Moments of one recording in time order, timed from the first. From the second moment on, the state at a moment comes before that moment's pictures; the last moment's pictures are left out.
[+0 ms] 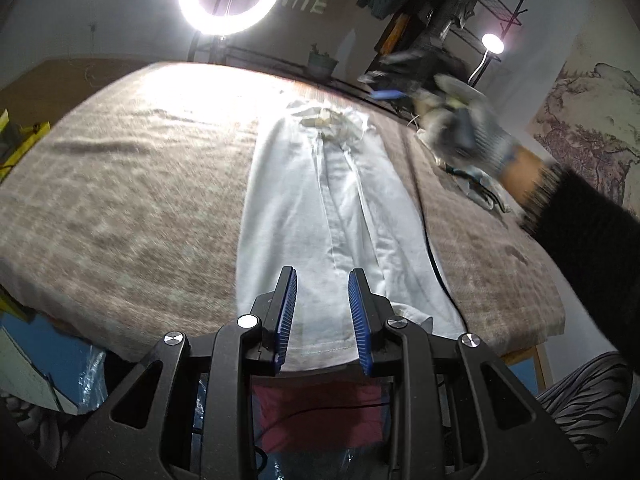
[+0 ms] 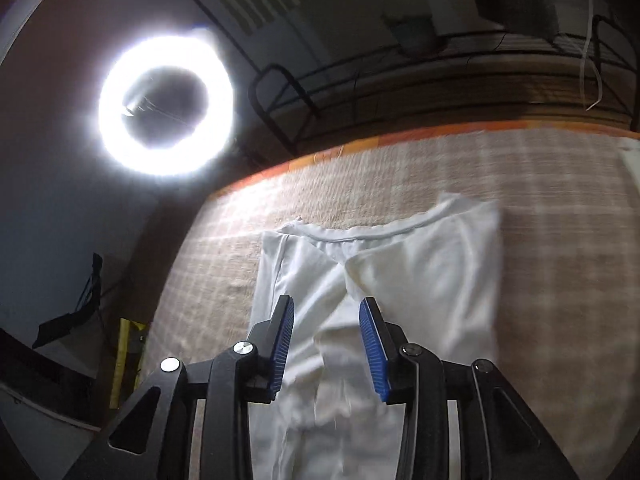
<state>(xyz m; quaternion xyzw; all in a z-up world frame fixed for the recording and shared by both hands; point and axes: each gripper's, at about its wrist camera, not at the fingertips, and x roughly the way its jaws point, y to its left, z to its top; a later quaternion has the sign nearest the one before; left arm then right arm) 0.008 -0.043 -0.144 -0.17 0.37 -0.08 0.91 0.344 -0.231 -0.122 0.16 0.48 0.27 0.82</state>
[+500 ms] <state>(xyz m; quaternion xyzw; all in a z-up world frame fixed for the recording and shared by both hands) 0.014 0.003 -0.172 -0.20 0.49 -0.12 0.84 0.071 -0.350 -0.126 0.15 0.54 0.26 0.79</state>
